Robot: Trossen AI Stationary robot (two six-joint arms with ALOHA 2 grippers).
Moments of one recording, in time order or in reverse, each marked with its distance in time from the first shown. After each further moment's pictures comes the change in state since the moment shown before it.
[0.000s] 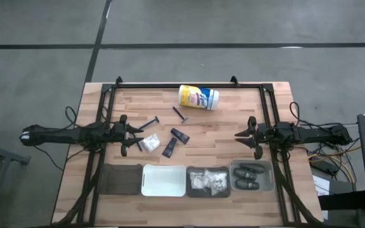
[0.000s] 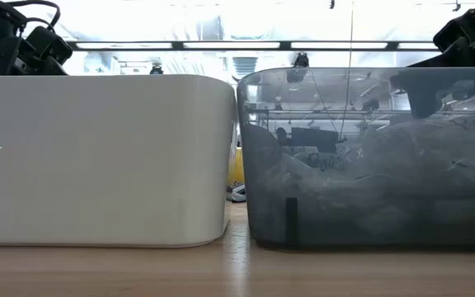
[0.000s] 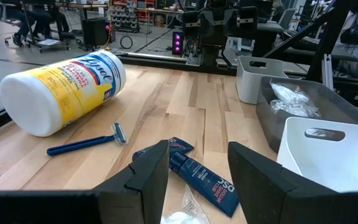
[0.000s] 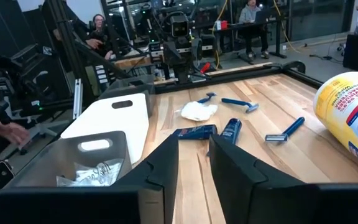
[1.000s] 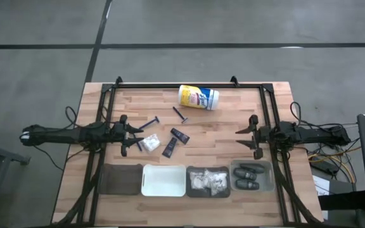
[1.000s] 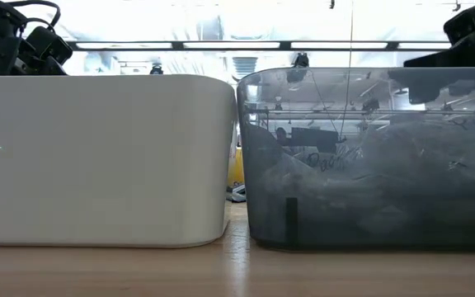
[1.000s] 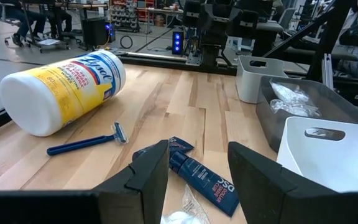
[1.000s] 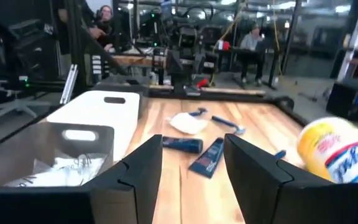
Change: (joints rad) left arm 0.000 0.001 0.000 0.000 0.000 0.000; right arm 0.000 -0.034 0.001 0.008 -0.008 -0.231
